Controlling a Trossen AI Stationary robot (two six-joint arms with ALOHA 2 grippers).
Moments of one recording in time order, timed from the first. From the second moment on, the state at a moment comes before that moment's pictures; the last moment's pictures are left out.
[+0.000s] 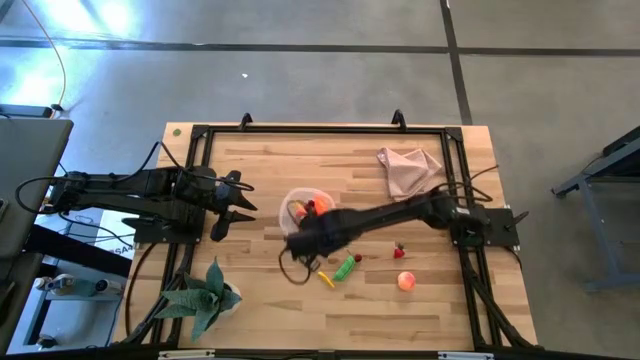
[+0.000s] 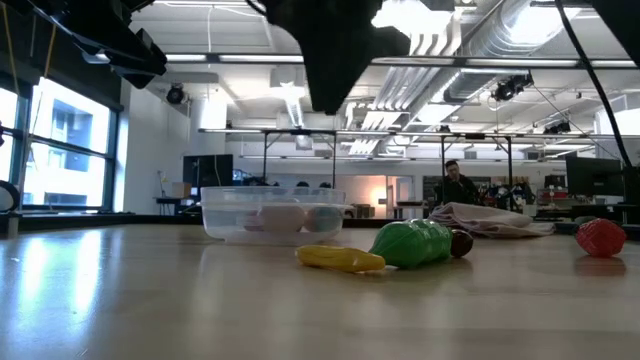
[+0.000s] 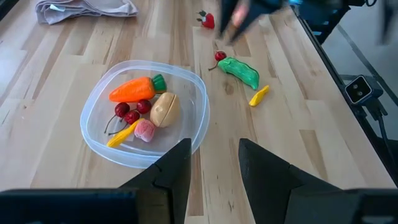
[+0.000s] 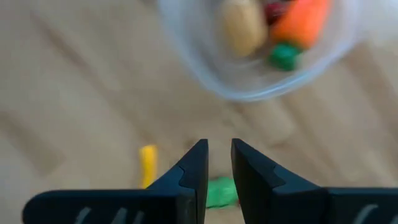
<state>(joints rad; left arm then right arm) 0.14 0.65 0.61 -0.55 0.14 -0.06 0.24 2.31 2.31 -1.45 0.20 0.93</state>
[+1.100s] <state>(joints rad) 0.14 0.65 0.61 -0.55 0.14 -0.06 0.35 2.46 2.31 -1.27 0.02 1.01</state>
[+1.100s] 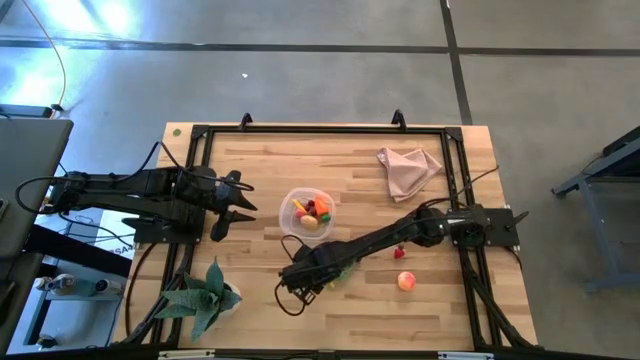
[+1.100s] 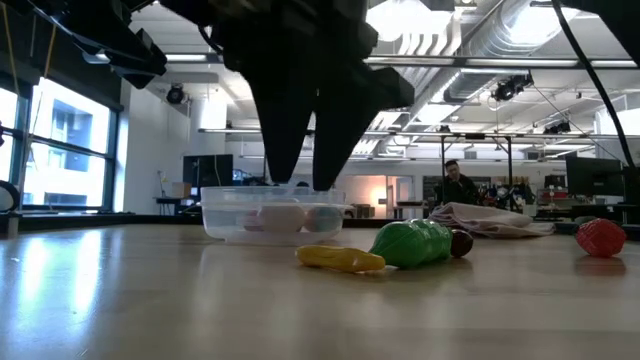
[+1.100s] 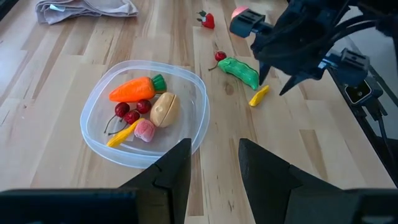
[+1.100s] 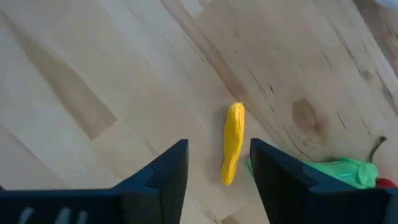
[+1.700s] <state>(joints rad) 0.14 0.65 0.61 -0.55 0.14 -0.06 0.34 2.53 2.31 -1.29 0.00 1.01</state>
